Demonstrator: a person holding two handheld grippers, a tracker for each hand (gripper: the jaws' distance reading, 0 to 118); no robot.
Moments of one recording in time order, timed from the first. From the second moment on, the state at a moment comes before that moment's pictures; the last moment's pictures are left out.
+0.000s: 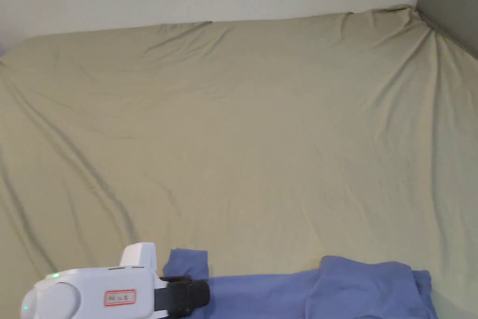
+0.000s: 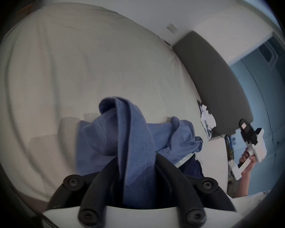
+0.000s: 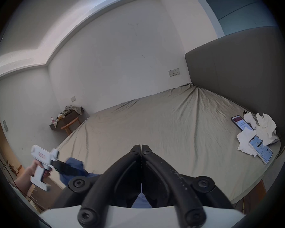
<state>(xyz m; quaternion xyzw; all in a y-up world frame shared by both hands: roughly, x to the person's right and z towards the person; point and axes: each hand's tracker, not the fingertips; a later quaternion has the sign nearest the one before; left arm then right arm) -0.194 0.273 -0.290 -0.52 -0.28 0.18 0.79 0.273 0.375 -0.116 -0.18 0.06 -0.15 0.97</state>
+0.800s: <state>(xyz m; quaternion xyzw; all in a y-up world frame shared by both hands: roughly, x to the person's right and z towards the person) -0.101 0.197 -0.228 -0.39 -0.14 -0.03 0.91 0.301 0.353 -0.085 -0.17 0.04 -0.22 0.96</state>
